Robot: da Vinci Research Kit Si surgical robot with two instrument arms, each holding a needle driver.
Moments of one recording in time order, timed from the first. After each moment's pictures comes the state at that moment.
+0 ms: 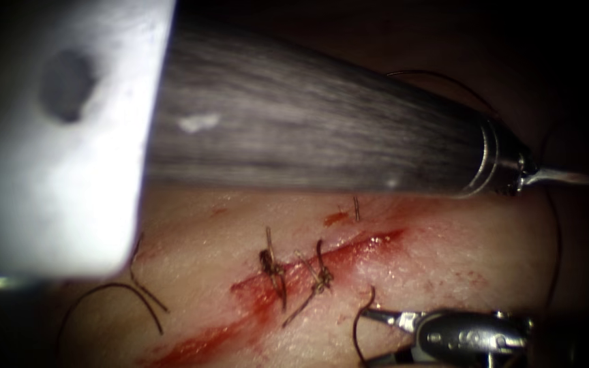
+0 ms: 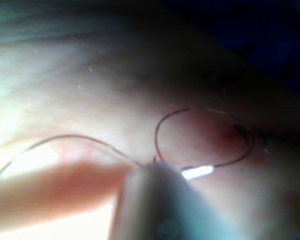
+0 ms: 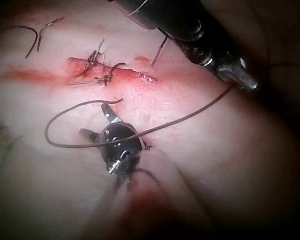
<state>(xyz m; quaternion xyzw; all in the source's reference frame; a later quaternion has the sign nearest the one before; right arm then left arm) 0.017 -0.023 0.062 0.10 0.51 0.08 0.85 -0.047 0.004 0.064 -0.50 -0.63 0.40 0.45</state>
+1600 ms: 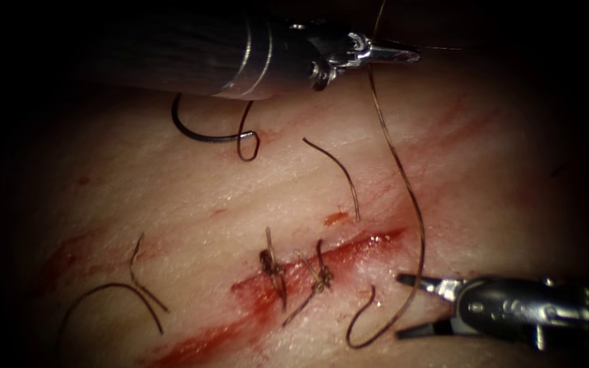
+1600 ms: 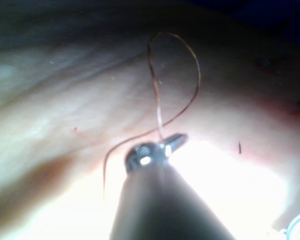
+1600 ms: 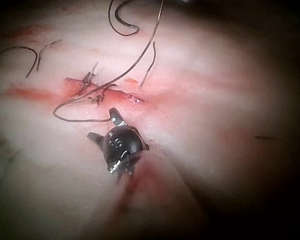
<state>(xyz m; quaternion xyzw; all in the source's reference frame) 0.014 -0.016 0.058 0.10 0.44 0.08 0.89 -0.026 0.016 0.064 -0.58 -0.39 0.58 0.42</state>
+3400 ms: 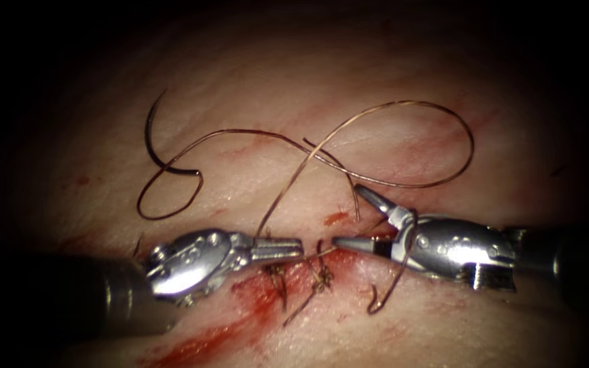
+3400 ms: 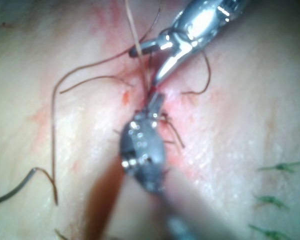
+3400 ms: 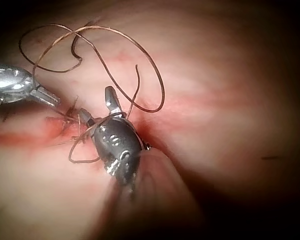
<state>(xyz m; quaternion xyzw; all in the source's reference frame) 0.020 -0.011 0.062 -0.08 0.51 0.28 0.81 -0.016 -0.006 0.062 -0.64 -0.26 0.66 0.30</state>
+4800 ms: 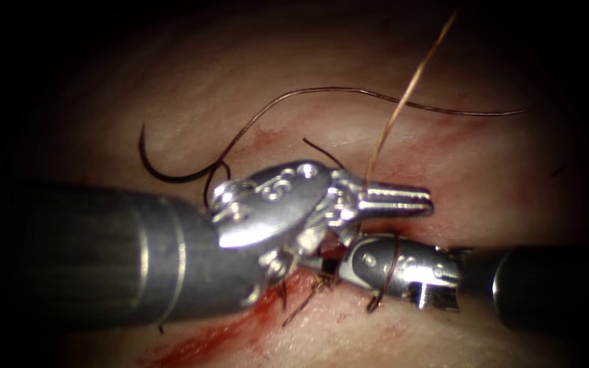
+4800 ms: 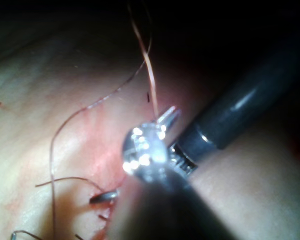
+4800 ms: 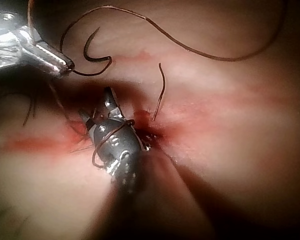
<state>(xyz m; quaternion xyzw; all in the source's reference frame) 0.025 -0.014 0.065 0.01 0.49 0.23 0.84 -0.026 0.003 0.047 -0.66 -0.36 0.58 0.32</state>
